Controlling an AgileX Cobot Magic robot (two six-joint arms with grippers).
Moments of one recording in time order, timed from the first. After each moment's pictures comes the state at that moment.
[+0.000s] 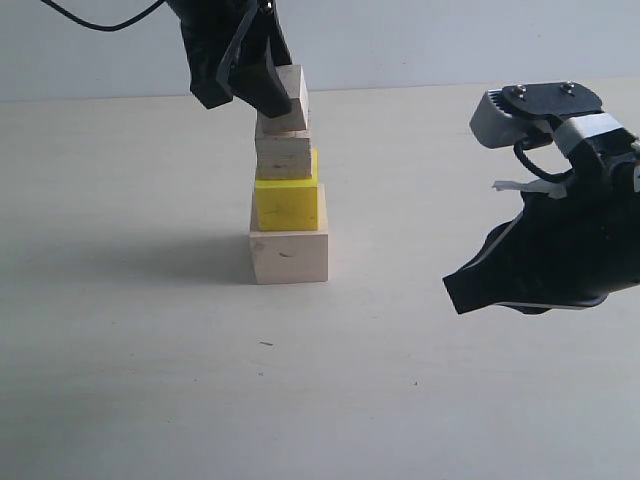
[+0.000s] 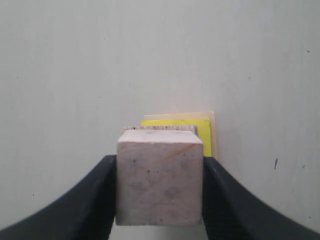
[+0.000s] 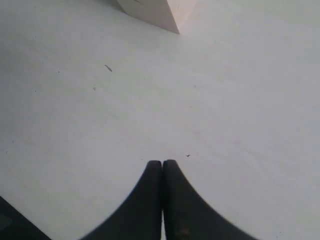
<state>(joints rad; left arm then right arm) -0.54 1.92 -1.86 -0.32 1.22 1.19 0.52 1.17 -0.68 0.42 0.69 -0.21</state>
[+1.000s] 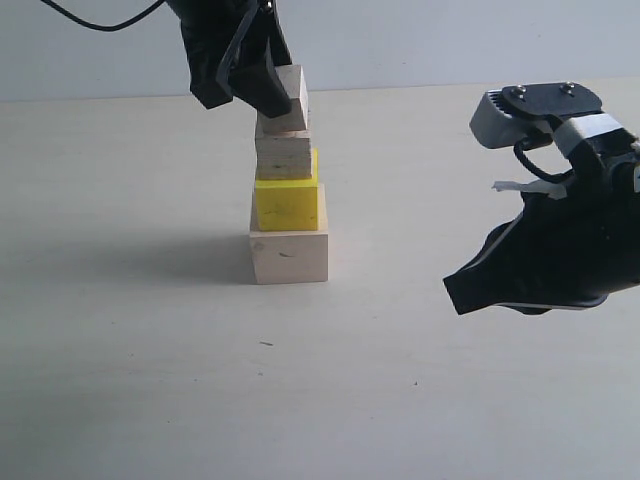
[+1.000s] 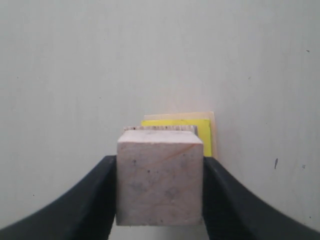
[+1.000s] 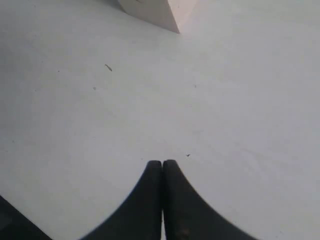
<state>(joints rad) -0.54 1.92 -1.86 -0.32 1.22 1.19 0.52 1.17 -0.68 0.42 0.69 -0.21</state>
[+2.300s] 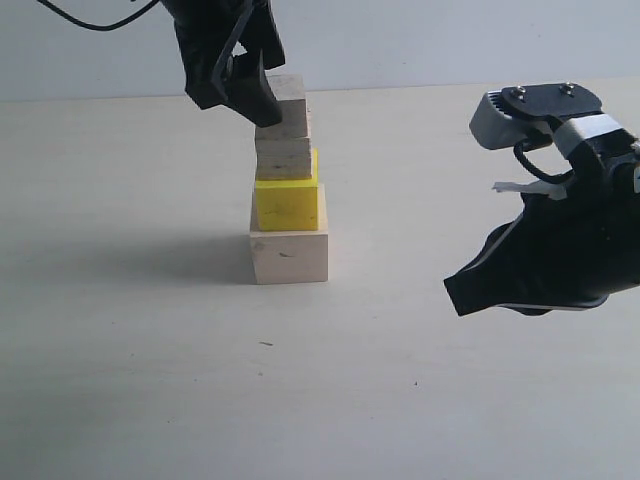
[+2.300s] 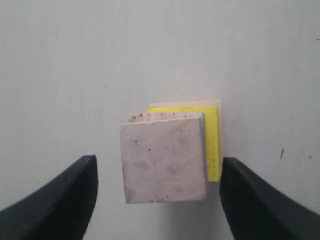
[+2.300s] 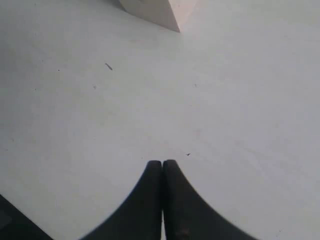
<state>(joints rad) -0.54 1.92 -1.86 -0.28 1.22 1.17 0.52 1.17 -0.68 0.42 0.69 -0.22</state>
